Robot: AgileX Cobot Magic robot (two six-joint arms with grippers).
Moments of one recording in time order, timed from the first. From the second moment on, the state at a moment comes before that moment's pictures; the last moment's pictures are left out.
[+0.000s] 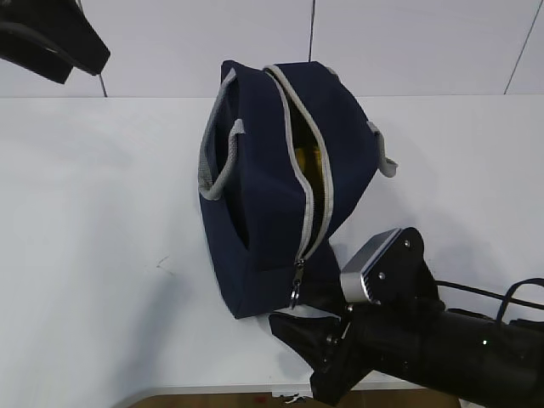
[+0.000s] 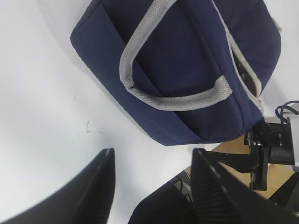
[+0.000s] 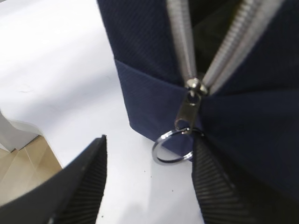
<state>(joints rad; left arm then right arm) -0.25 1.50 -1.54 -0.48 1.24 0.18 0.58 1.81 -0.39 -0.35 -0.95 0.20</state>
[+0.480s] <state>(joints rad) -0.25 1.50 -1.54 -0.48 1.24 0.18 0.58 1.81 -0.39 -0.28 -0.95 0.22</state>
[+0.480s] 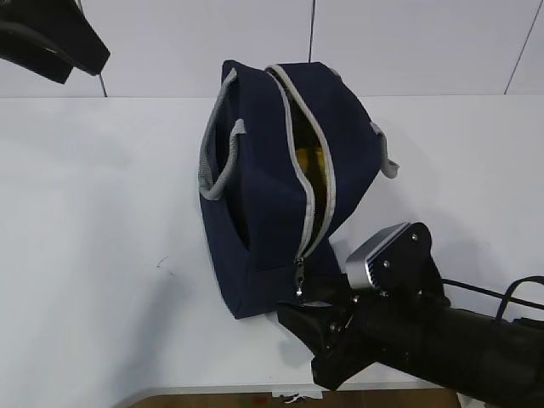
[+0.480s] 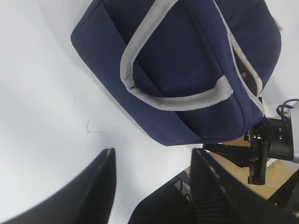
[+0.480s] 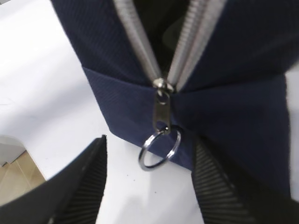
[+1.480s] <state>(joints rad) -0.25 1.50 -1.54 -0.48 1.24 0.18 0.58 1.81 -0.39 -0.32 -0.95 0.23</state>
